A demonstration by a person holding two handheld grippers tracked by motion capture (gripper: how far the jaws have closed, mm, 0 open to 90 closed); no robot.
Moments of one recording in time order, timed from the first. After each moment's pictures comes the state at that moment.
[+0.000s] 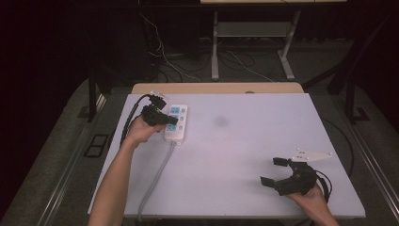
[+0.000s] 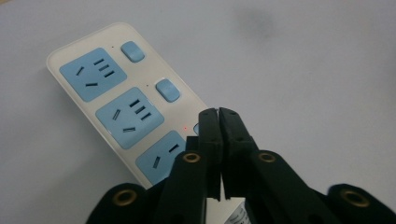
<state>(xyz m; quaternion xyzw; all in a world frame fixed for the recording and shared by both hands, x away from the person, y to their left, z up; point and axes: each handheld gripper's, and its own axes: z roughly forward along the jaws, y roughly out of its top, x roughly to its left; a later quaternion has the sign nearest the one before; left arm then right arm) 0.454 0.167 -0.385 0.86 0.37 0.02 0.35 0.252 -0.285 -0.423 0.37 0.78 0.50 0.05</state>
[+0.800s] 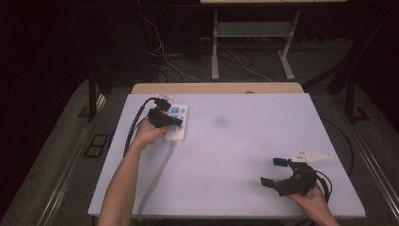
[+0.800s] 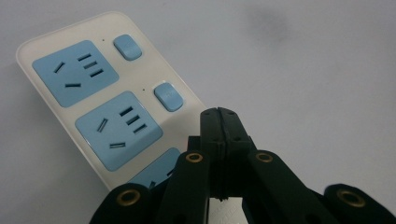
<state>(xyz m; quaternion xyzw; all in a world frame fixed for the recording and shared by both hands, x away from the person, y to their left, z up) 0.465 0.155 -0.409 0.85 0.39 0.01 0.36 0.251 -0.285 -0.423 0.37 0.79 0.50 0.04</state>
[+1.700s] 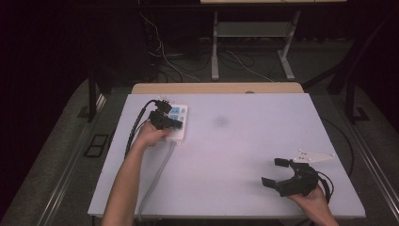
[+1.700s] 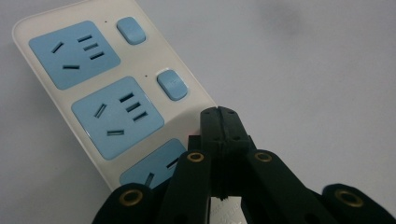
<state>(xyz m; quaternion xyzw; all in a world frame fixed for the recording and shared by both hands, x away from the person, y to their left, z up) 0.461 0.153 -0.415 0.84 0.41 0.02 0.35 0.247 -0.287 -0.421 0.37 0.78 0.50 0.05</state>
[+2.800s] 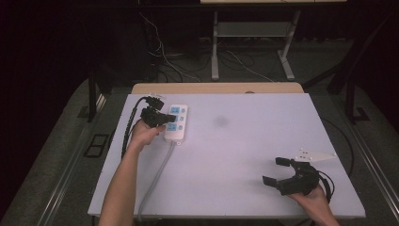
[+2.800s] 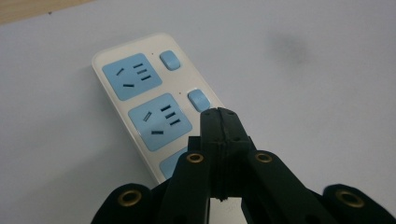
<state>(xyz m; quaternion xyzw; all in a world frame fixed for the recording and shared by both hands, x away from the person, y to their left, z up) 0.447 0.170 -0.390 0.82 0.43 0.08 0.37 0.250 -0.290 -0.422 0.38 0.78 0.50 0.05</state>
